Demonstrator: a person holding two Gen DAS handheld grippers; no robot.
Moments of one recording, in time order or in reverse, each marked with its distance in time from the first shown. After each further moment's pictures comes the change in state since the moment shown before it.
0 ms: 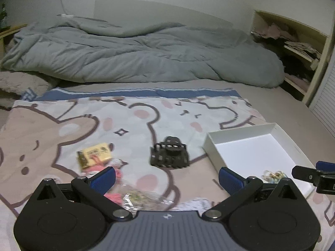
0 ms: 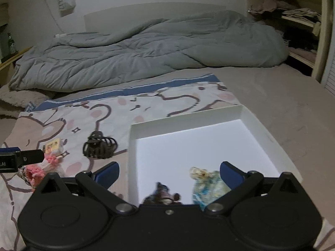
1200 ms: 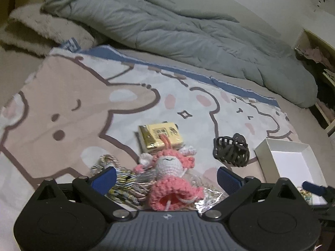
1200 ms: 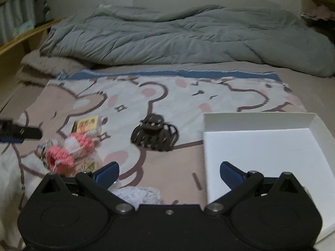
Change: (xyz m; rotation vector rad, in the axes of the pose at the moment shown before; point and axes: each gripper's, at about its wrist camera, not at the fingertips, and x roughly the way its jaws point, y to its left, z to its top) left arm 0.029 0.131 -0.009 -0.254 0.125 0.030; right arm 0.073 0.106 -0.010 -0.172 0.079 0.165
